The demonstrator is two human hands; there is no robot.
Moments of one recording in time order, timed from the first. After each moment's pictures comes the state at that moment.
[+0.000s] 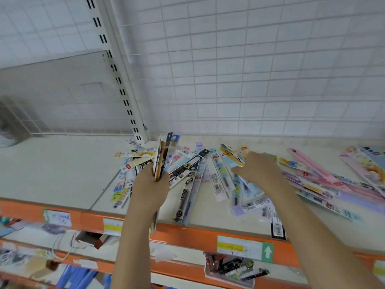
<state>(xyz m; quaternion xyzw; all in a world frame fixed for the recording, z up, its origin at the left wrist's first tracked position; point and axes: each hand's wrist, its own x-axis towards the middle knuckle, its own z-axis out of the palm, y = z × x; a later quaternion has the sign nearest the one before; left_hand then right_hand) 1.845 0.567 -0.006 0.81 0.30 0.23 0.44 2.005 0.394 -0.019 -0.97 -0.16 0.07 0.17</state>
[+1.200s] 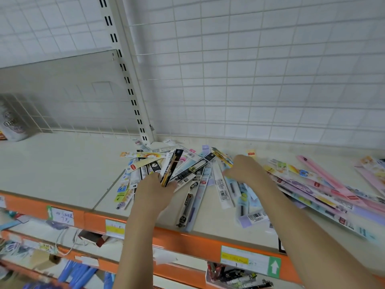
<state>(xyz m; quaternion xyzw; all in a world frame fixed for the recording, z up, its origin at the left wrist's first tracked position) 1.861 0.588 -0.024 0.87 0.36 0.14 0.32 2.022 0.439 -0.025 -0.95 -0.20 0.14 0.18</state>
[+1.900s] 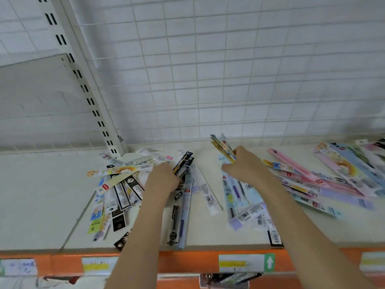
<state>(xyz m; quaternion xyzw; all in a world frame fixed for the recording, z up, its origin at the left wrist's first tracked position) 1.959 0.596 -0.027 0.94 0.25 -0.02 0.22 2.005 0.403 0.003 -0.93 -0.11 0.11 0.32</state>
